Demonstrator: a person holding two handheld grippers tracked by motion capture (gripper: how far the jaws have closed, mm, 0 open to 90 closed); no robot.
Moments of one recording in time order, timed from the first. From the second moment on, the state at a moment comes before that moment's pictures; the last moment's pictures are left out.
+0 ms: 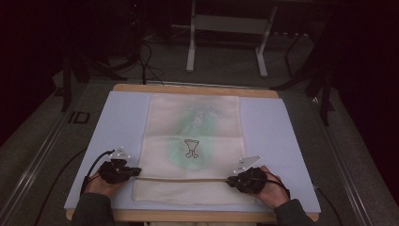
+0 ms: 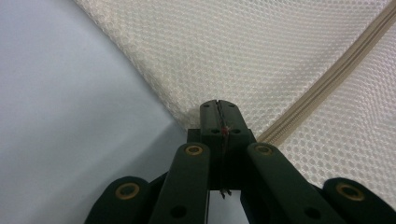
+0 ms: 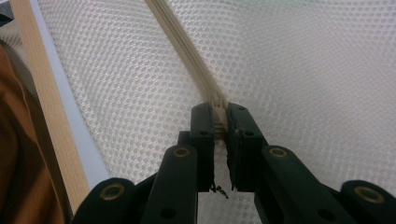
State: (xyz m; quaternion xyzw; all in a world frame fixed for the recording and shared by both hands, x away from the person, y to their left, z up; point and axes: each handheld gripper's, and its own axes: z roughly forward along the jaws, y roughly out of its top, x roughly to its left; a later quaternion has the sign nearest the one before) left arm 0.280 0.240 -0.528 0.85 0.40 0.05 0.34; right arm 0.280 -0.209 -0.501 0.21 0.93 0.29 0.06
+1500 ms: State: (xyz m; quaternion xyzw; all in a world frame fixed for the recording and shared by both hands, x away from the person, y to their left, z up) left arm 0.280 0.240 -0.528 0.85 0.40 0.05 0.34; right arm 0.279 -0.252 -0.495 0.24 0.93 0.28 0.06
